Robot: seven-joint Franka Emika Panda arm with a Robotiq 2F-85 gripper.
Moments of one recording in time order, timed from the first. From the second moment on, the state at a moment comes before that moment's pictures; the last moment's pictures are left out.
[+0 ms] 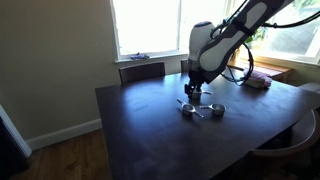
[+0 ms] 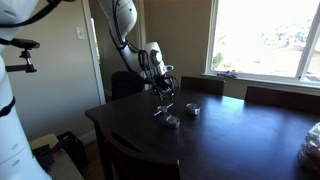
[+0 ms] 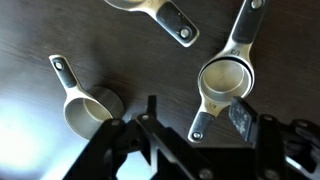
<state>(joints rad) 0.17 0.61 -0.06 -1.86 -0.37 2.63 0.16</state>
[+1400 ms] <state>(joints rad) 0.17 0.80 -0.07 -1.69 -0.34 2.55 0.12</state>
